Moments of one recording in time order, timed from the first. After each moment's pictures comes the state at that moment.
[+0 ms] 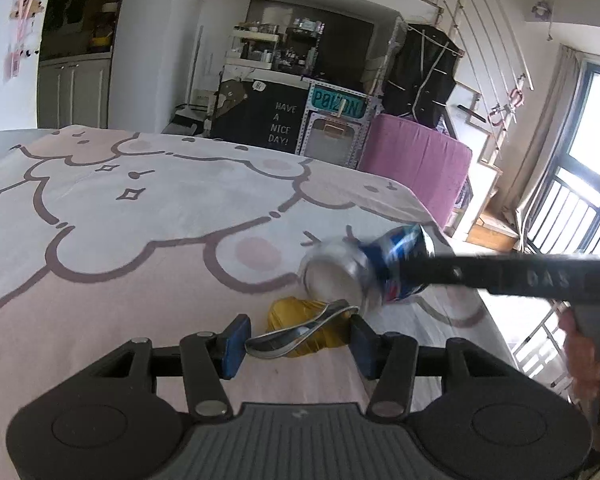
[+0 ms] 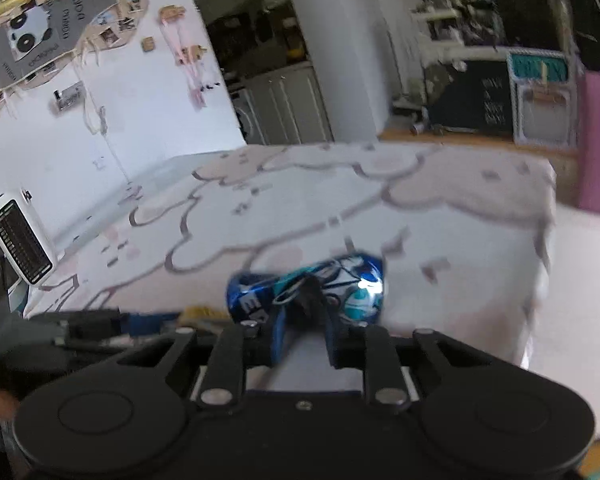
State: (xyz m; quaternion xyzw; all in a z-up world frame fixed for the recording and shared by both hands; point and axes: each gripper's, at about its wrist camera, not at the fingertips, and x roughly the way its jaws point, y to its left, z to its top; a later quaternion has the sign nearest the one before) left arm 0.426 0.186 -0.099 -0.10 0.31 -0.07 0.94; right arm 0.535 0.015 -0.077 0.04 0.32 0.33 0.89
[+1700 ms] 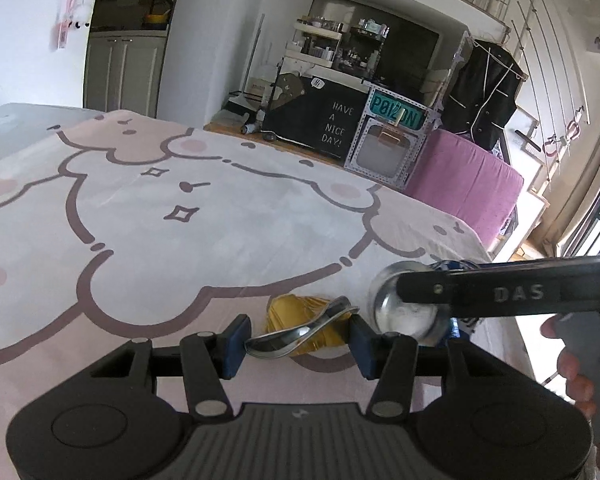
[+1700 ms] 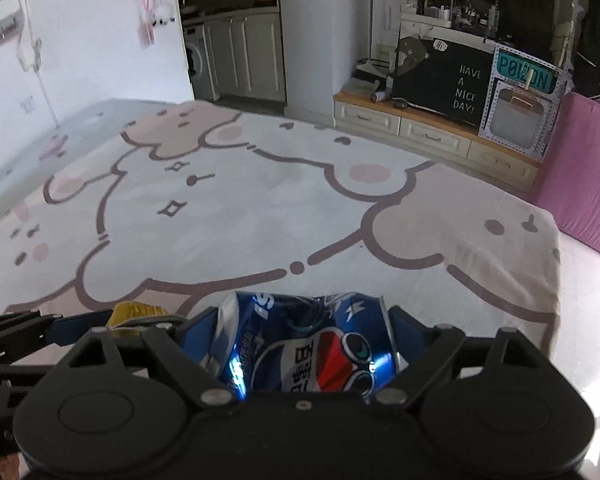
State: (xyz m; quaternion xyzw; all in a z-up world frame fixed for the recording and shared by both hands) left arm 0.480 0.222 -0.083 -0.14 0.33 0.00 0.93; right arm 0.623 0.098 -0.059 -0.07 0.39 0.24 0.89
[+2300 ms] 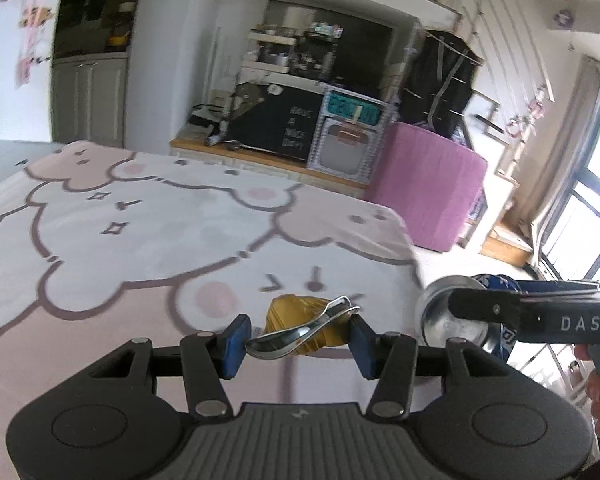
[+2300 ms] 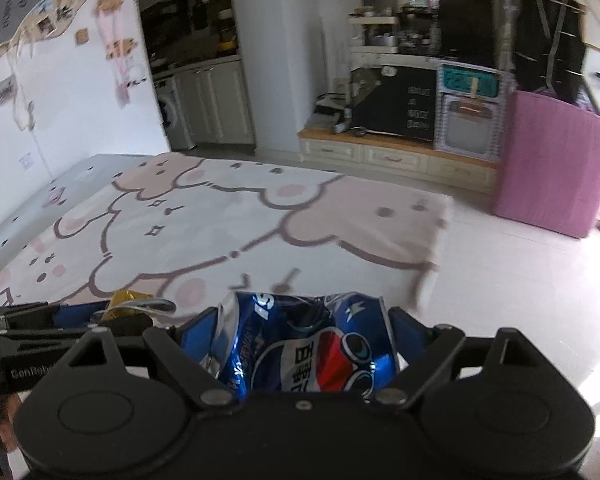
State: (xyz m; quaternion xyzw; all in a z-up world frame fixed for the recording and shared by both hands) left arm 0.439 0.124 -0.041 -0.10 0.32 -0.04 0.94; right arm 0.544 -0.032 -0.015 -0.02 0.35 0.20 0.92
